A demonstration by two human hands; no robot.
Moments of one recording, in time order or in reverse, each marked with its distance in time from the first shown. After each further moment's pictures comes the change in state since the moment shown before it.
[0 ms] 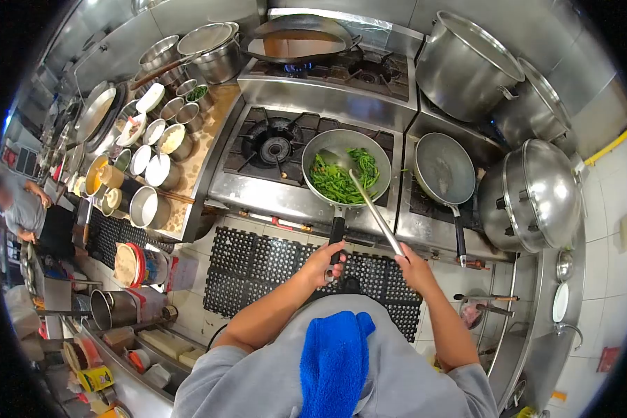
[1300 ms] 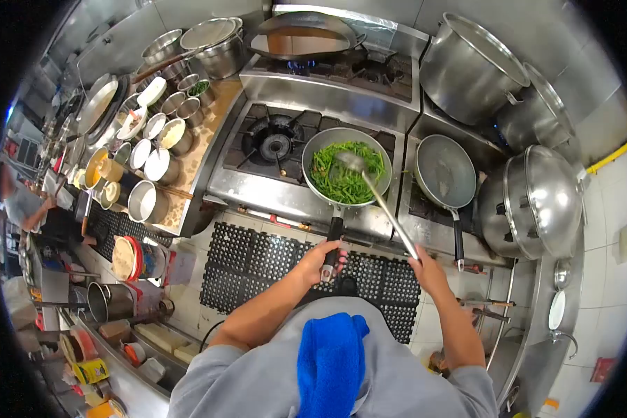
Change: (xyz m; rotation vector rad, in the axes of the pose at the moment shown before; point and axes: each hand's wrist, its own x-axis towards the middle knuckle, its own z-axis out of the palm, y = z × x) left_hand 0.013 -0.001 -0.011 -0.005 -0.025 0.016; right_hand 0.002 0.034 -0.029 -0.280 0.102 -0.044
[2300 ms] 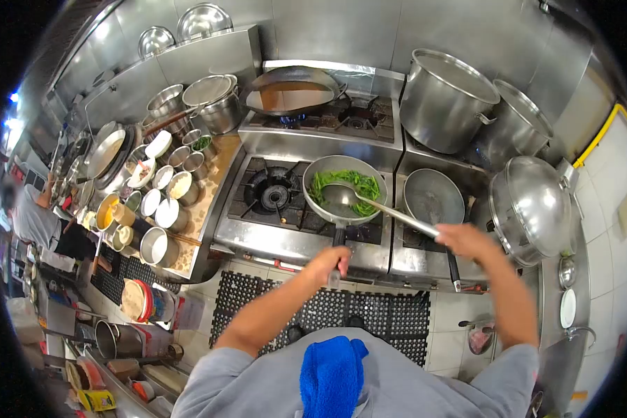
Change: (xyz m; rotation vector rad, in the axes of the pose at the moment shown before) left_hand 0.024 0.066 0.059 0.395 -0.132 0.134; right_hand 0.053 -0.018 -0.173 -0.213 0.018 -0.505
